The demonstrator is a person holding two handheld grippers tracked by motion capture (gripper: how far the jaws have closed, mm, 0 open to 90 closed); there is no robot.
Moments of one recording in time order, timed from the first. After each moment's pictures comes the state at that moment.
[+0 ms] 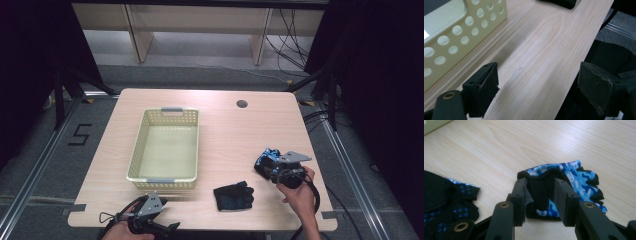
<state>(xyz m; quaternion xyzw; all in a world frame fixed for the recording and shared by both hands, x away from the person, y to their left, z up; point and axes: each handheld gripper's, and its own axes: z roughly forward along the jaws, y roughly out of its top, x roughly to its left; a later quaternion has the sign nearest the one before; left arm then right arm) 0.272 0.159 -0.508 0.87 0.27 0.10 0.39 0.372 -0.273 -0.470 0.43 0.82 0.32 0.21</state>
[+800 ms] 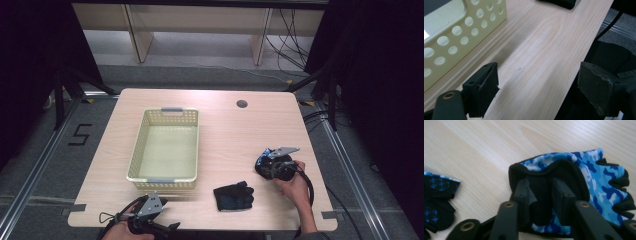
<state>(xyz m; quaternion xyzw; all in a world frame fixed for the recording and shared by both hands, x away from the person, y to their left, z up) 0.271 0.158 -0.509 0.87 0.28 0.09 0.39 0.407 -0.270 -0.498 0.43 0.84 0.30 0.15</state>
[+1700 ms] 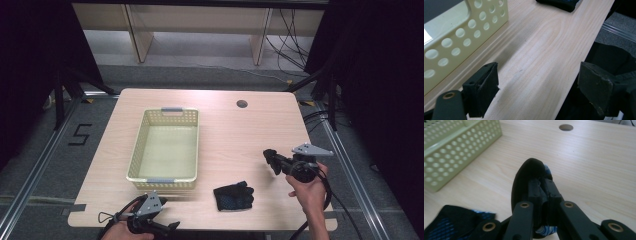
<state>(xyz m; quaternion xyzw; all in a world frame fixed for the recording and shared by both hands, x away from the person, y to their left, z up) 0.272 0.159 -0.507 0.87 0.28 0.10 0.40 0.358 -0.283 -0.420 0.47 0.76 0.41 0.20</state>
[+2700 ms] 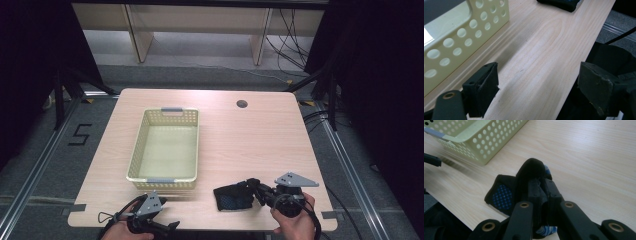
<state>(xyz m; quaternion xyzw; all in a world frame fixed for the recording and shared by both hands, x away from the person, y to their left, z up) 0.272 0.159 -0.506 0.87 0.28 0.10 0.39 0.280 -0.230 -0.427 0.49 0.77 0.39 0.15</state>
